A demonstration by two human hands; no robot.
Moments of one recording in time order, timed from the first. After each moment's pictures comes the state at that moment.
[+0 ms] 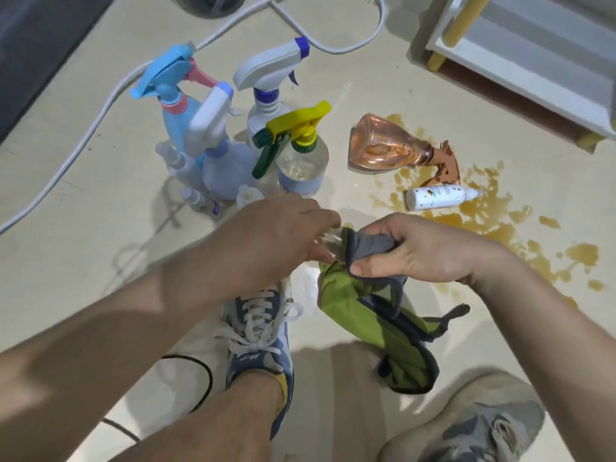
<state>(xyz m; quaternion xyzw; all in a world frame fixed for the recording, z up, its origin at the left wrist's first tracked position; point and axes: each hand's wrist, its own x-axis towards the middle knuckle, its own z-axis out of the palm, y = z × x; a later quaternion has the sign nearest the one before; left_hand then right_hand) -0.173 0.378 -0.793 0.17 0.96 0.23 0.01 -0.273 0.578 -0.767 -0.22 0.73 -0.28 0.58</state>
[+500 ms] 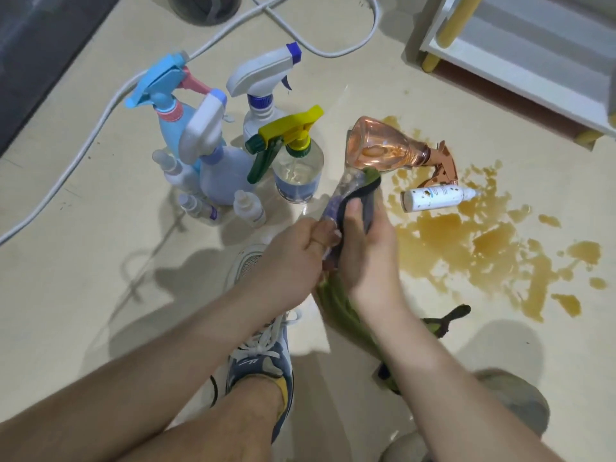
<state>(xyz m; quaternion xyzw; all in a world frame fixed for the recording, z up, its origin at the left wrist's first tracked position) -0.165 0.431 -0.796 -0.26 0.73 0.62 0.16 -0.203 0.529 -0.803 0.00 0.78 -0.60 0.16</state>
